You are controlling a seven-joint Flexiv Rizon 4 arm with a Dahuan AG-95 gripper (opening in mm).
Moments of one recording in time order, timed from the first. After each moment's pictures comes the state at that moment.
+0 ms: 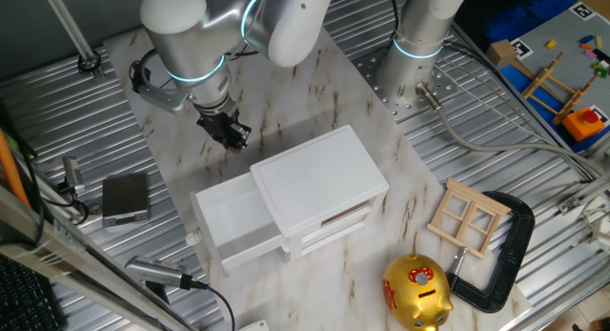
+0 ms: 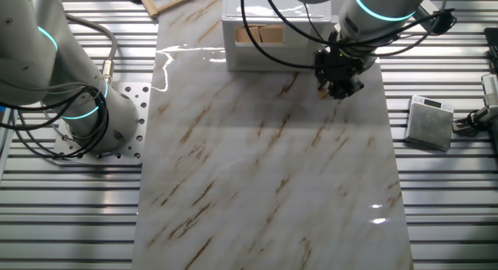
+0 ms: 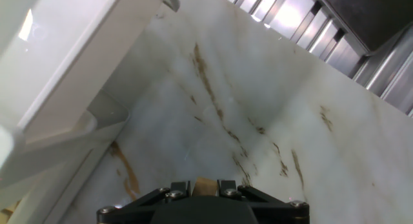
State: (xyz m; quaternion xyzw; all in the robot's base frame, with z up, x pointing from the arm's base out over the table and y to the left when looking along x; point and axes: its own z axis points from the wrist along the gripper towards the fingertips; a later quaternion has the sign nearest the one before) arm 0.533 0.037 0.100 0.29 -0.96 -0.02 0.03
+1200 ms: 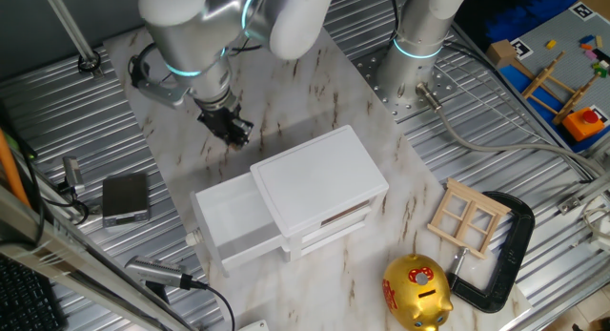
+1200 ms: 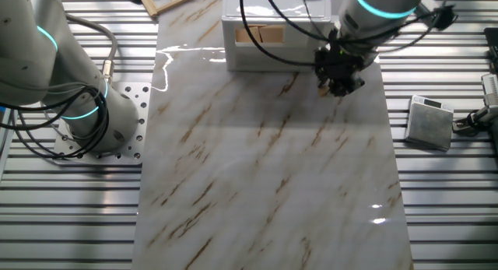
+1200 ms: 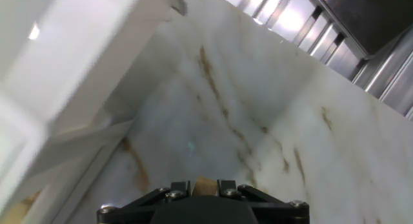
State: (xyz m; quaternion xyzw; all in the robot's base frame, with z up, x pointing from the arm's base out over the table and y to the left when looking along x) arm 0.522 0.044 0.135 0.30 -0.95 -0.03 0.03
